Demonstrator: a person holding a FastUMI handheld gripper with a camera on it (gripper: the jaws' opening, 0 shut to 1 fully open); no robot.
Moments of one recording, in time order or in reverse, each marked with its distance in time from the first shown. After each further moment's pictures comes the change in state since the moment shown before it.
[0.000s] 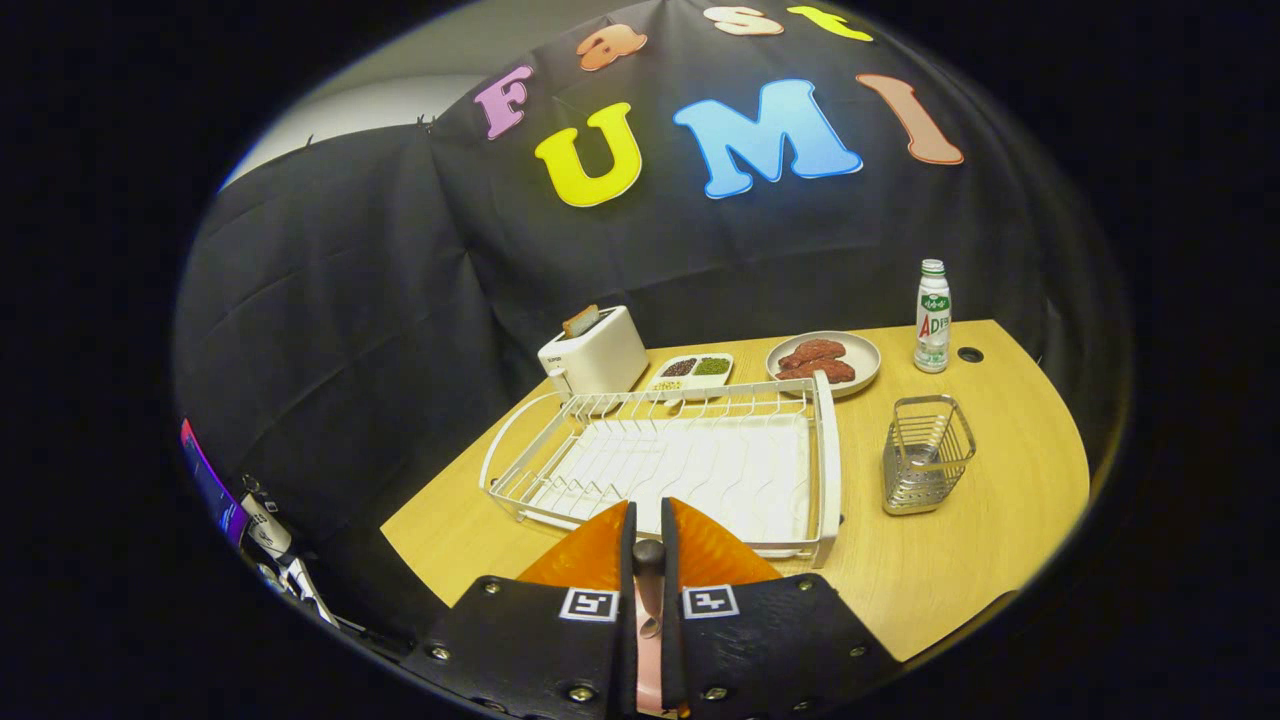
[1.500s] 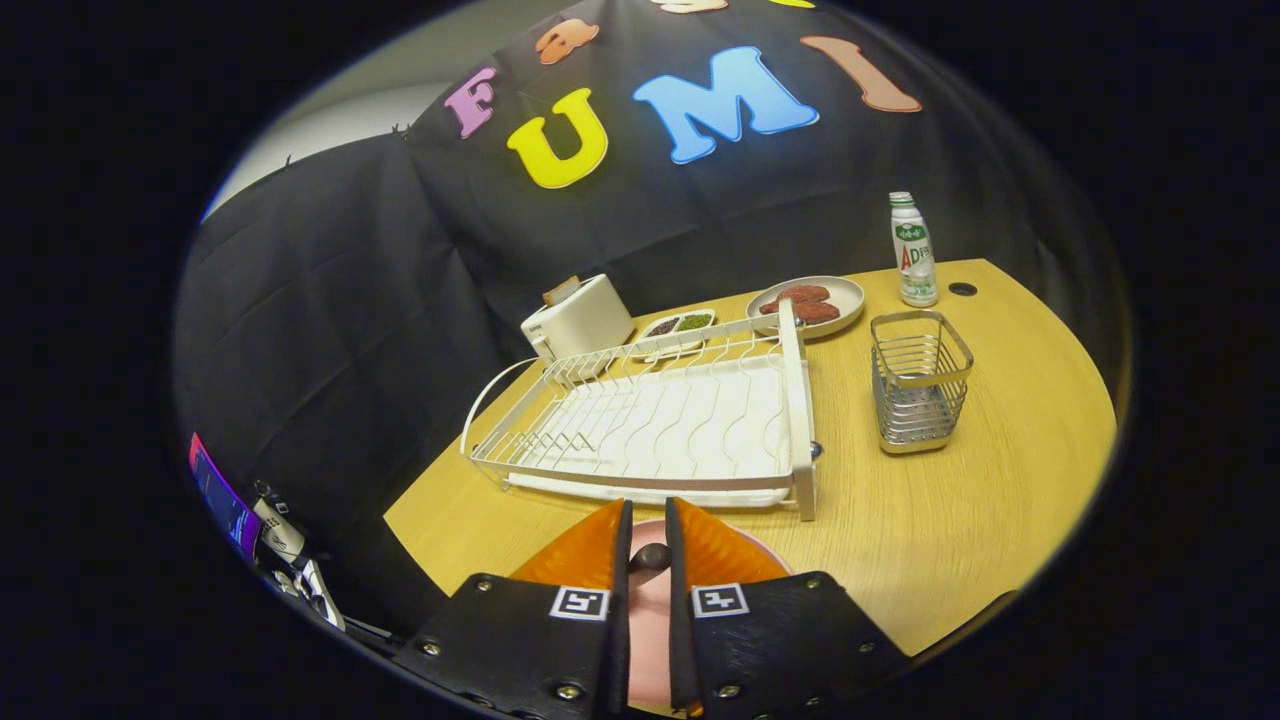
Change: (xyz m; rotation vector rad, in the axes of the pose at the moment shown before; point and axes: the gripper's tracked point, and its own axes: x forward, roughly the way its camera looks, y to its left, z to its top) arm -0.004 -0.055 -0.061 0.100 0.041 0.002
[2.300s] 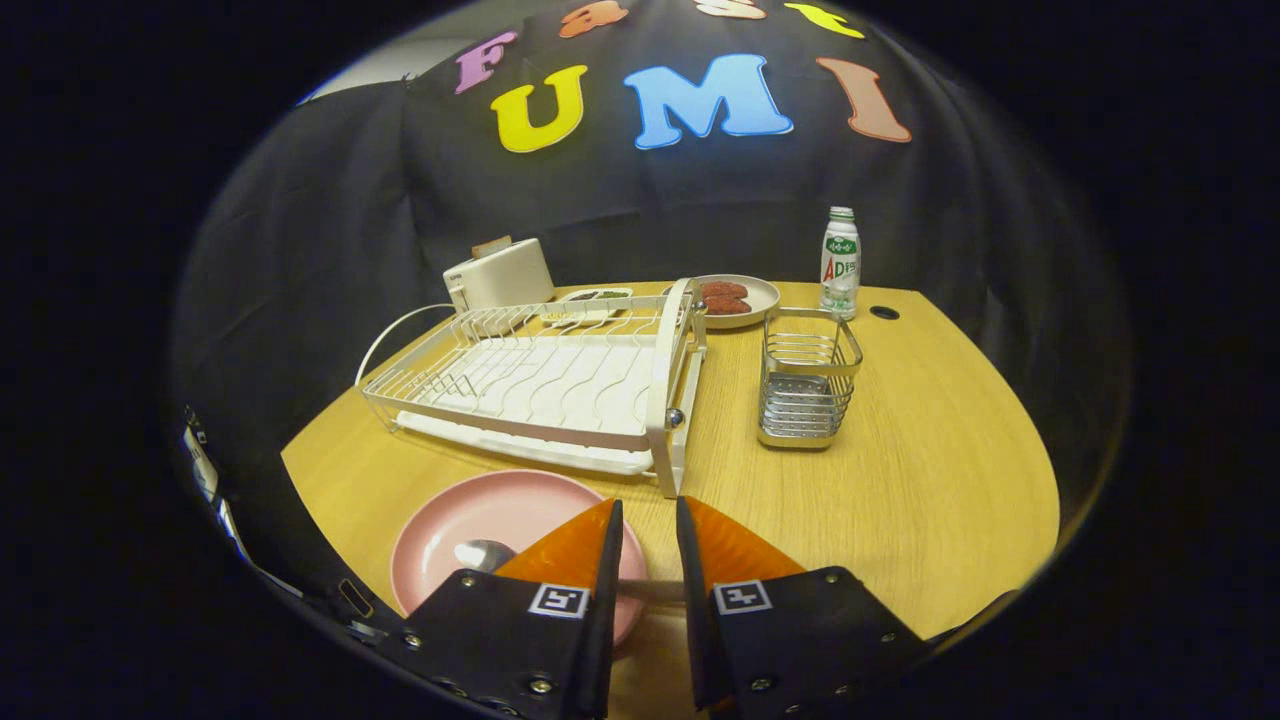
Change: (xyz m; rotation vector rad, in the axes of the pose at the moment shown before) arm -0.020 -0.078 -0.016 -0.240 0.031 -0.253
